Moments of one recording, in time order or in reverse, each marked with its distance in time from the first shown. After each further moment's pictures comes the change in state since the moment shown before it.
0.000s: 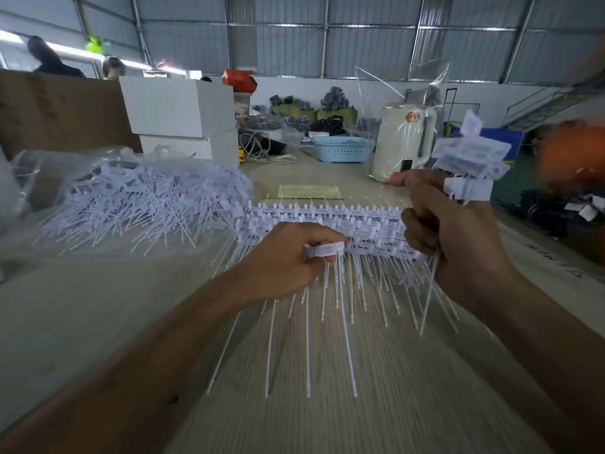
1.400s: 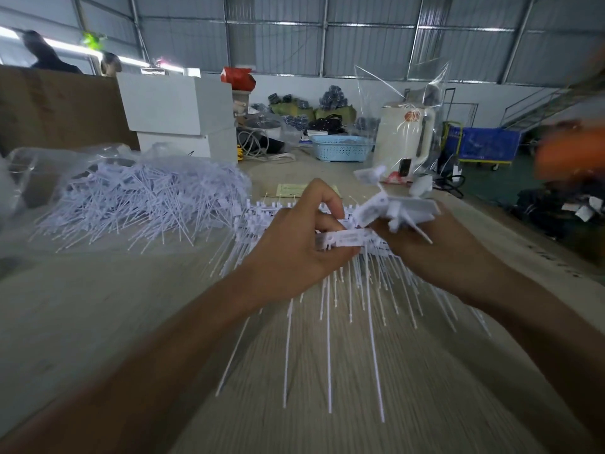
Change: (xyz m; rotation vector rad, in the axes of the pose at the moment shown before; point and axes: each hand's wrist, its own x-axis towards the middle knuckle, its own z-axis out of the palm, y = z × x) left_hand -0.001 0.023 0.007 -0.218 0.208 0.141; right_hand -0.010 -0.009 0.010 -0.873 -0.288 -0.084
